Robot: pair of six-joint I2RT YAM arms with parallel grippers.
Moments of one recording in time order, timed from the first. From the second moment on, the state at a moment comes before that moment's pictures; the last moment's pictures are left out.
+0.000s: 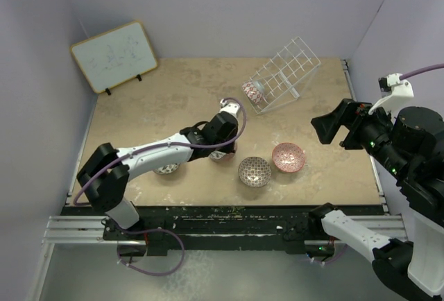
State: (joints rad) left arm -0.92 1.64 1.12 -0.27 -0.22 -0.54; right arm 0.43 0.92 1.86 -1.30 0.15 0.39
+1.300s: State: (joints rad) left arm -0.82 1.74 1.27 -0.11 0.44 -0.09; right arm 0.43 0.91 1.87 -1.32 0.17 0.40
